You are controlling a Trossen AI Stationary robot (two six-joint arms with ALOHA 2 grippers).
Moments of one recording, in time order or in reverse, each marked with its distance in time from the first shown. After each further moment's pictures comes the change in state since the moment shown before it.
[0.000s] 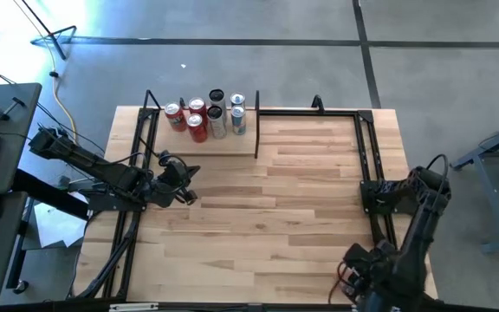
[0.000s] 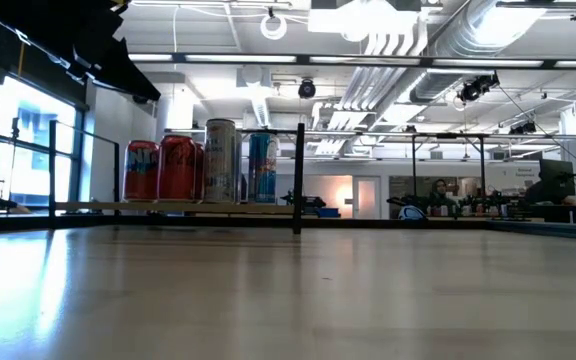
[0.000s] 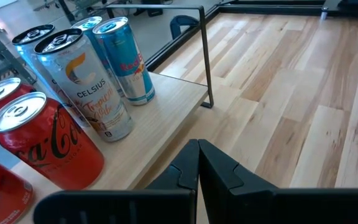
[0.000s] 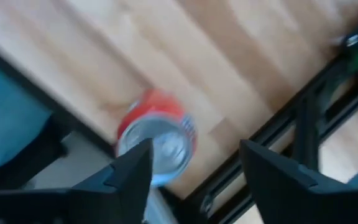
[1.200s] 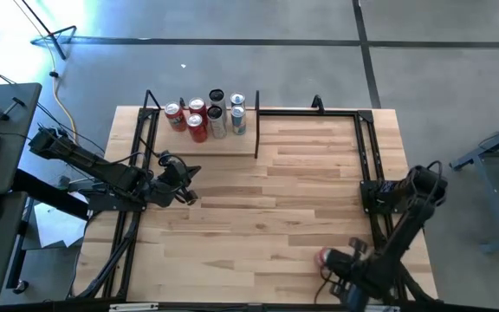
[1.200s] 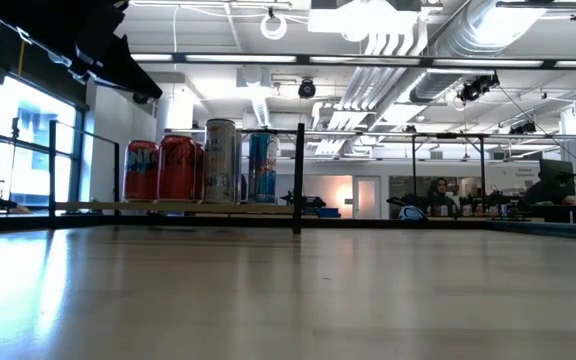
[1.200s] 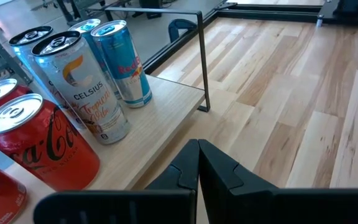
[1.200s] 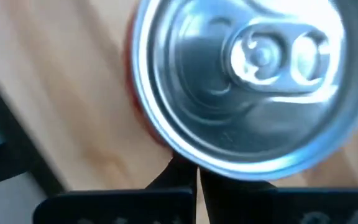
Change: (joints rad) left arm 0.000 0.000 0.000 0.024 0.003 -0.001; right arm -0.037 -0.002 -0.421 0.505 0.163 -0.312
